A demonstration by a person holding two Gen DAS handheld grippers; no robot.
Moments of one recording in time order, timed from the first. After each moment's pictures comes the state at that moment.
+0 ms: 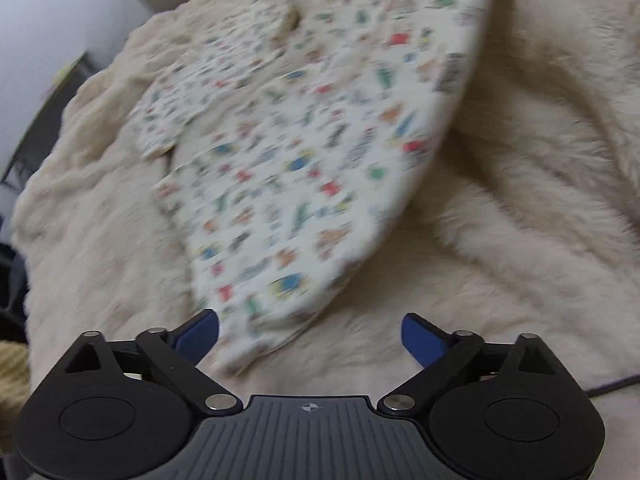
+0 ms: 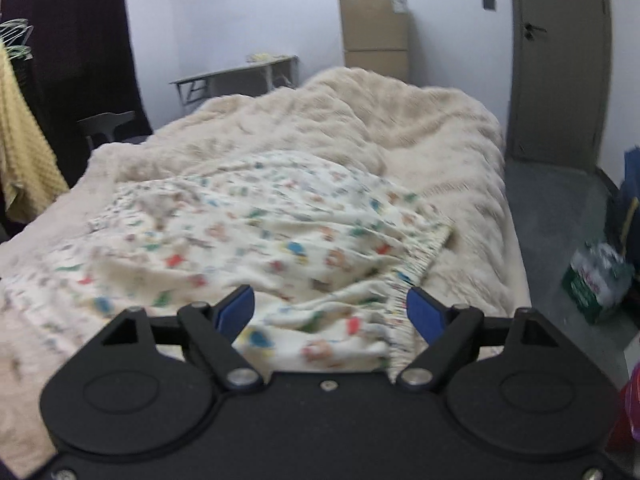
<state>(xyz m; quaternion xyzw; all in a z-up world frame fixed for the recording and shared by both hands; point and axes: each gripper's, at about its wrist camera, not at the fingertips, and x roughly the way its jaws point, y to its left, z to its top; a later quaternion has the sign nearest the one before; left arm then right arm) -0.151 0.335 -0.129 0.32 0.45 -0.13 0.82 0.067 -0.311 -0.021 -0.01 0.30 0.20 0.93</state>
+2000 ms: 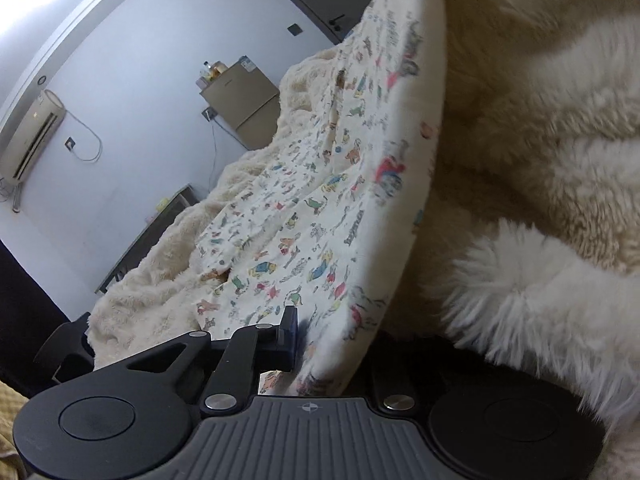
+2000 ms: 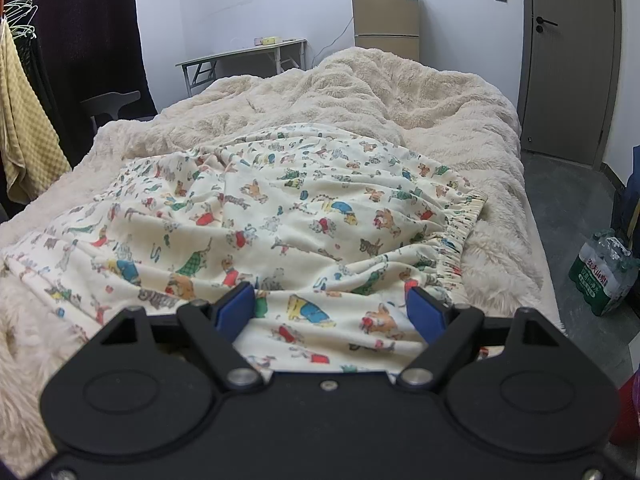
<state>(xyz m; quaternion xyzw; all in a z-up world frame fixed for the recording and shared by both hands) -0.134 0.318 -0.198 0.35 0.18 -0.04 0.92 0.063 -0.278 -0.050 -0.02 0.32 0.19 0.93</state>
